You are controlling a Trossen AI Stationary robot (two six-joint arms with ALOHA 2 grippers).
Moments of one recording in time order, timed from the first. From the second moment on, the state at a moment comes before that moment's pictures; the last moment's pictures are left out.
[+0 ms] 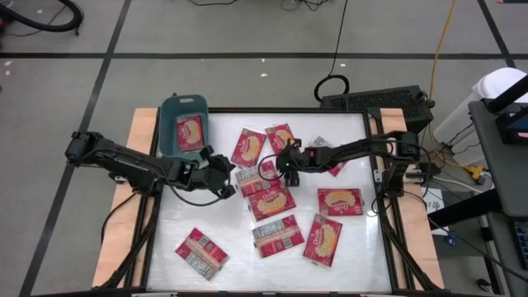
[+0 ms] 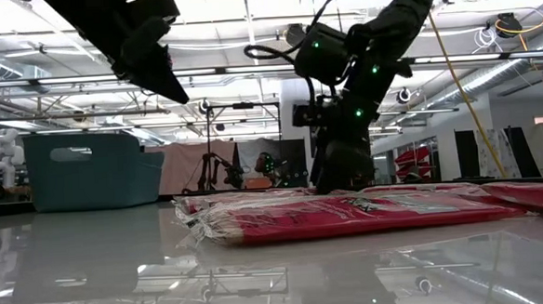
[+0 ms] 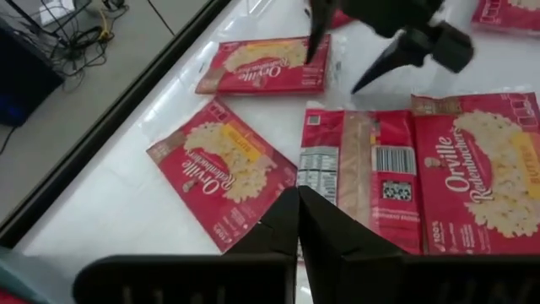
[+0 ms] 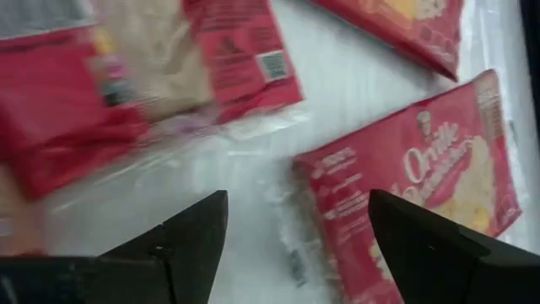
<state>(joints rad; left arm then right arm) -0.18 1.28 0.81 -0.38 -0.63 -0.36 -0.14 1.80 0.94 -0.14 0.33 -0.28</state>
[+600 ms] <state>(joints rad) -0.18 1.29 0.81 -0.33 -0.63 -0.32 -0.18 1.85 0.94 -0.06 0.31 -0.27</state>
